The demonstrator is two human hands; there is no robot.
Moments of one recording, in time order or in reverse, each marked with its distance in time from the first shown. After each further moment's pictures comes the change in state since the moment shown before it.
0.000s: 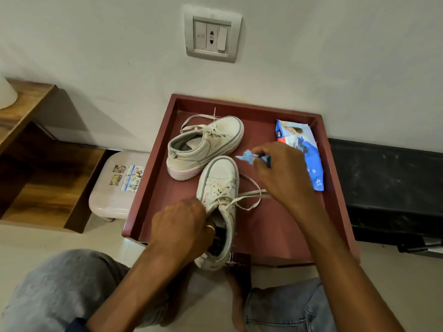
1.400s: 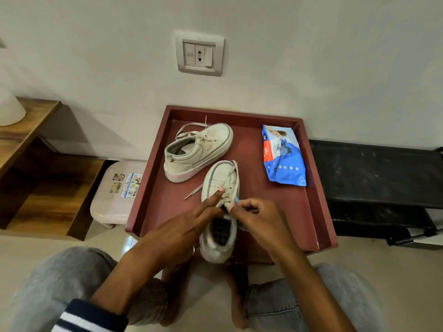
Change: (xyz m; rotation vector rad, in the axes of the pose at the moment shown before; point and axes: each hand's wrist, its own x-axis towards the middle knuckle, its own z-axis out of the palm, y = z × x) left_hand -0.015 -0.028 0.021 -0.114 -0.080 0.582; right_hand -0.101 -0.024 -0.006 0.586 -0.305 0.612
